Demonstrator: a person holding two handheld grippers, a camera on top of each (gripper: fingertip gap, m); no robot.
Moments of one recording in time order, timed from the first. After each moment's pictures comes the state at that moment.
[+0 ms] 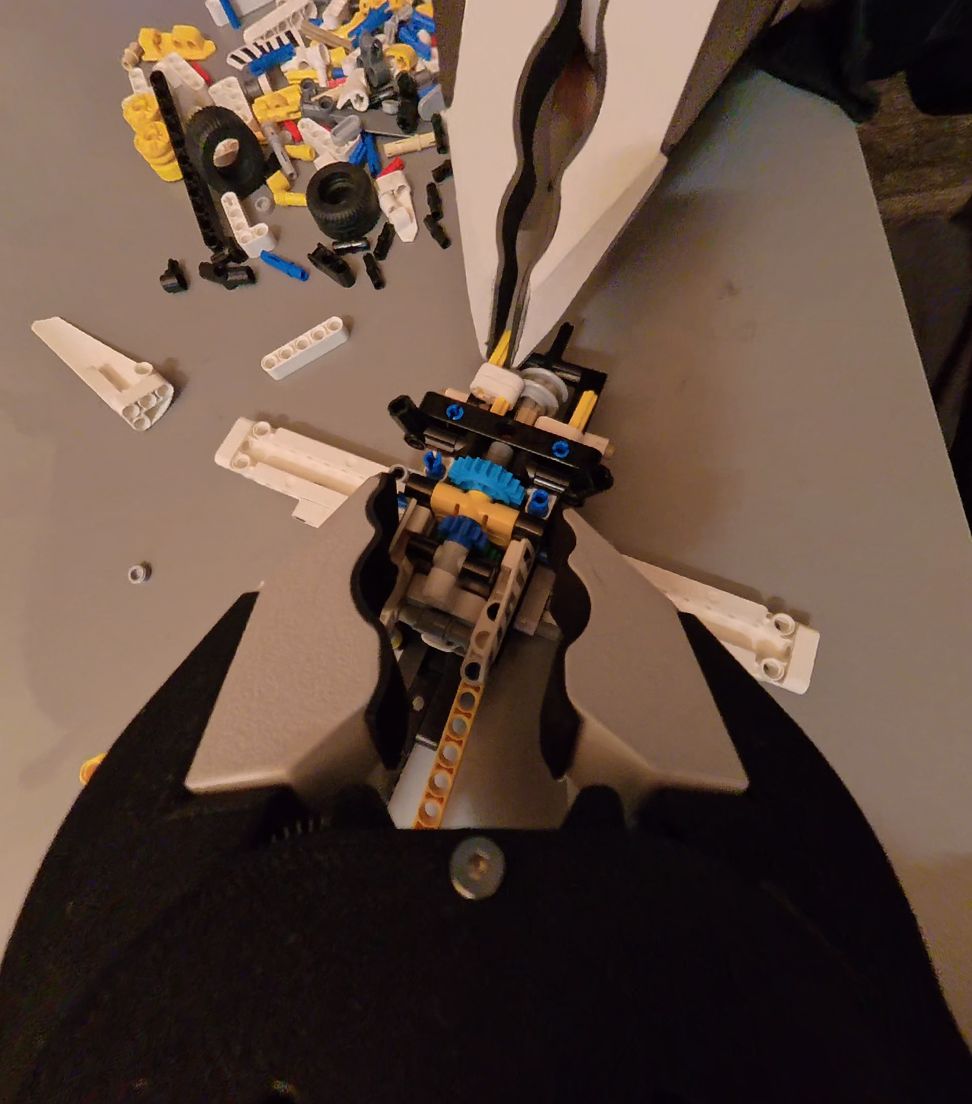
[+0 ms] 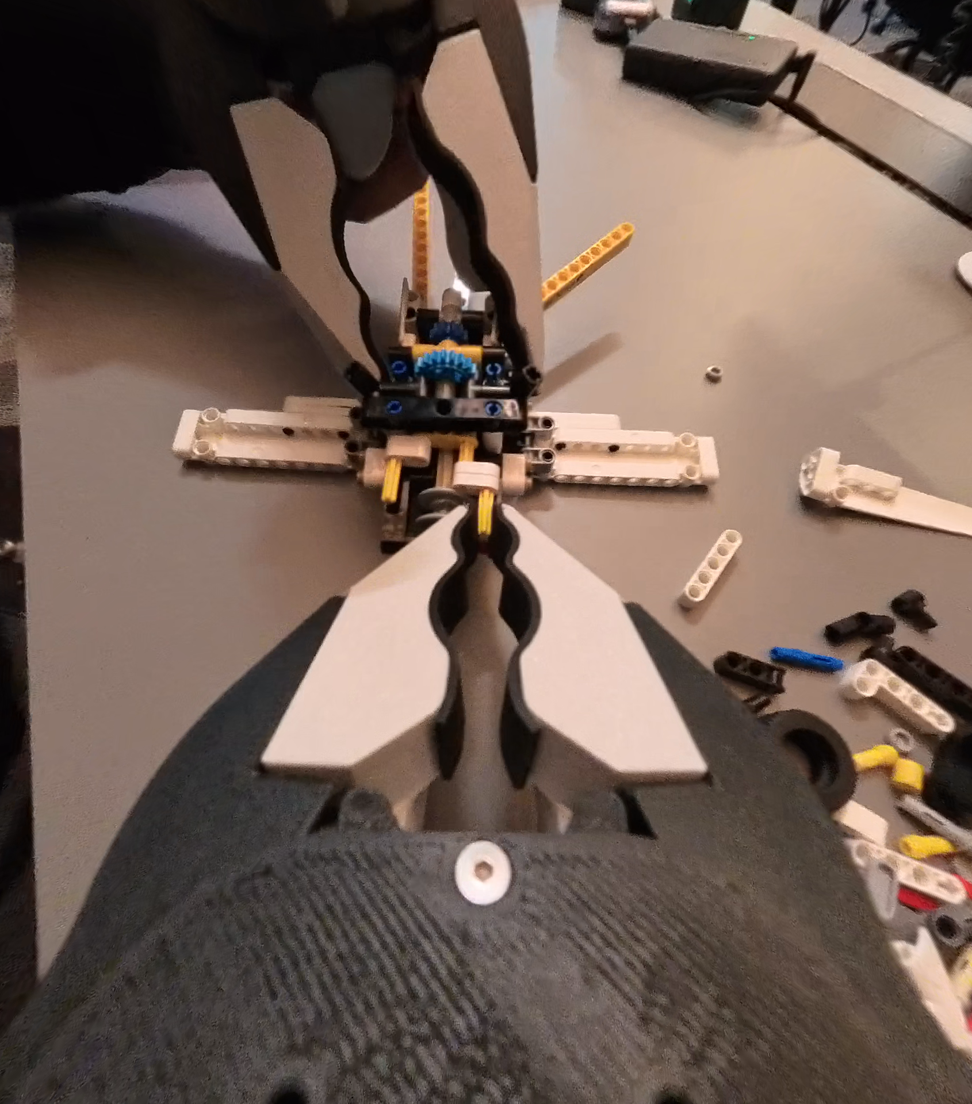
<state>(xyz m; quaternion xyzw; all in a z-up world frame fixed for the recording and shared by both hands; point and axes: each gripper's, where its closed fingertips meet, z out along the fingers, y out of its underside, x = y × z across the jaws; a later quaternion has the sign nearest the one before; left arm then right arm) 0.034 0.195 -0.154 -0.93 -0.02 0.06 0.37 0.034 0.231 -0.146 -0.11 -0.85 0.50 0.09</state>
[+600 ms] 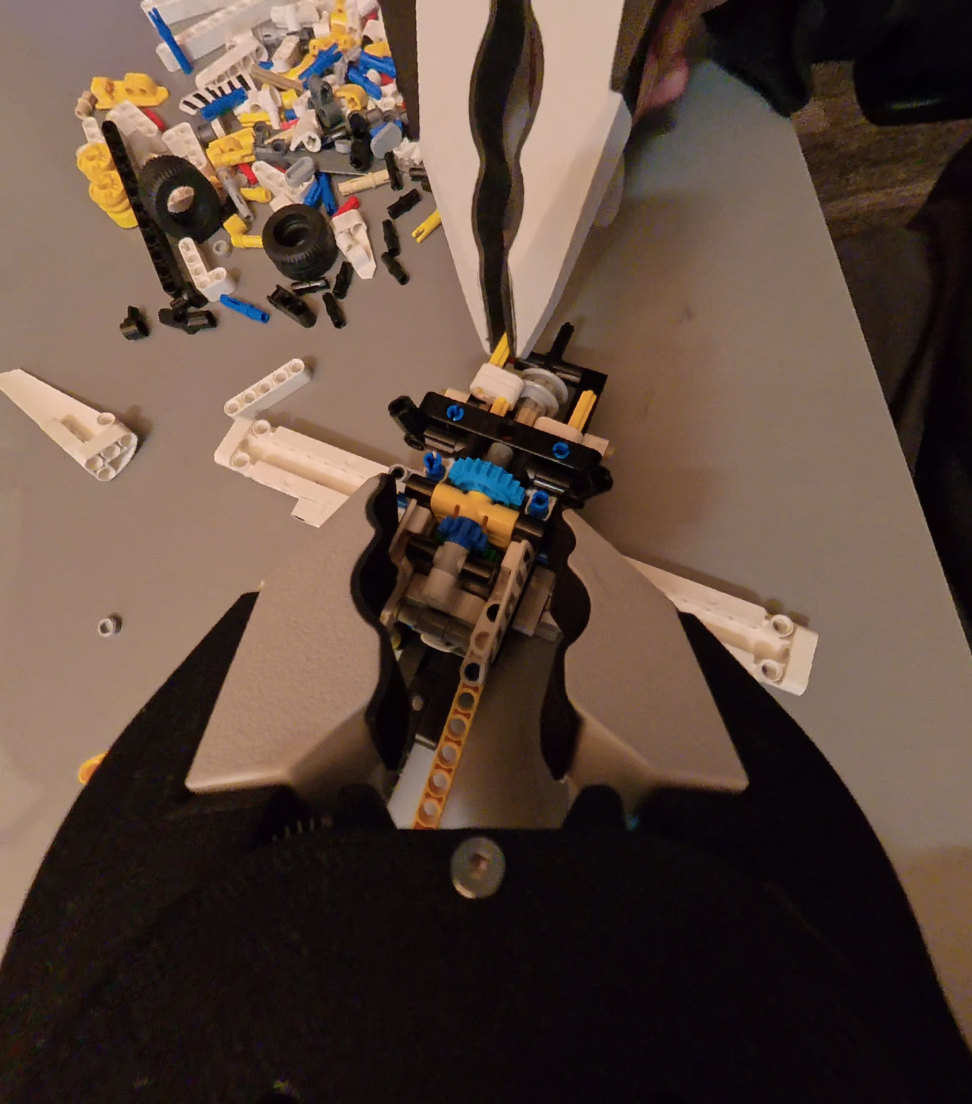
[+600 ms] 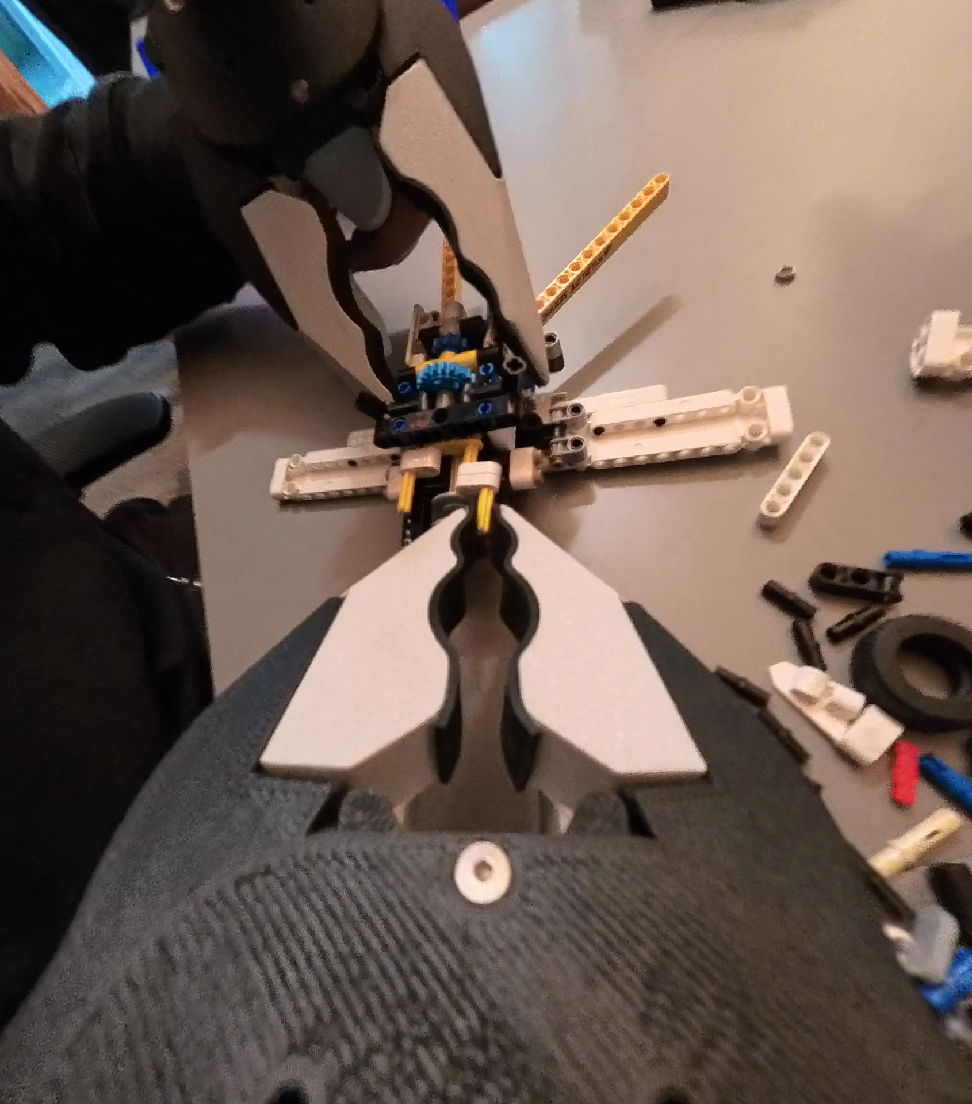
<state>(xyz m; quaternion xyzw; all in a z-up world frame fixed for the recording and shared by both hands) 0.046 0.209 -0.153 -0.93 0.01 0.05 0.37 0.050 0.248 -0.142 -0.19 -0.83 0.52 -0.06</state>
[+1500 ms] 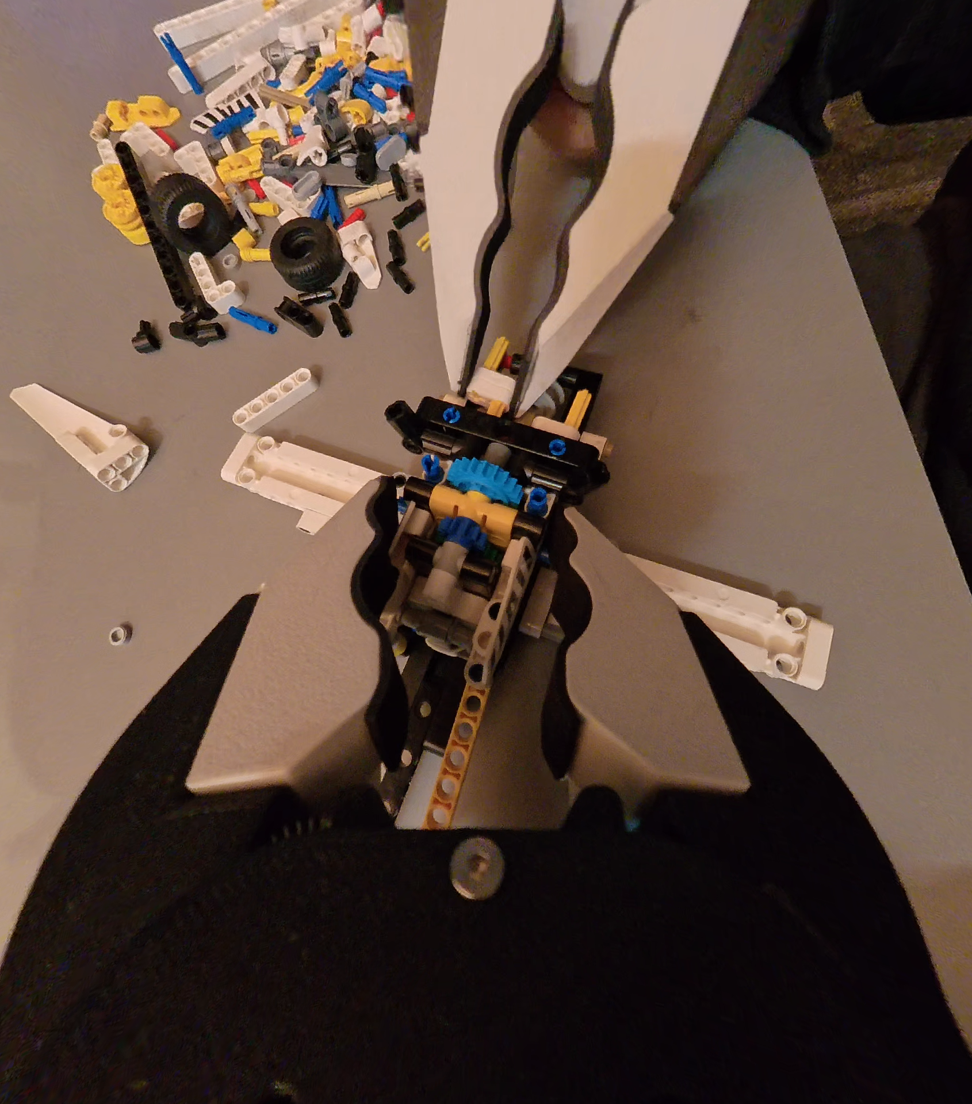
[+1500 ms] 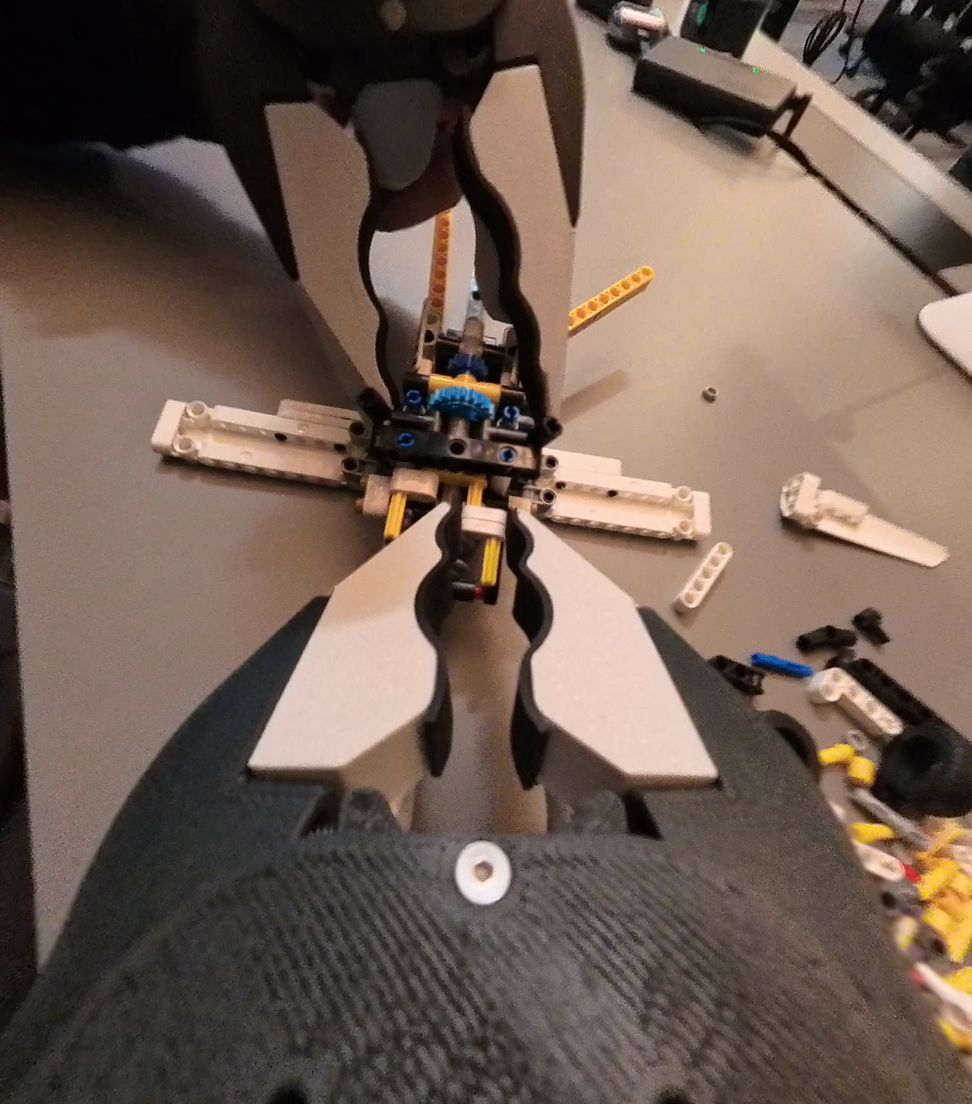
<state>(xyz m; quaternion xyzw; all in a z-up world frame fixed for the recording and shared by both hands) 0.044 0.211 -0.153 -0.92 0.01 0.06 0.38 0.042 0.233 -0.142 -0.06 -0.86 0.48 0.14</state>
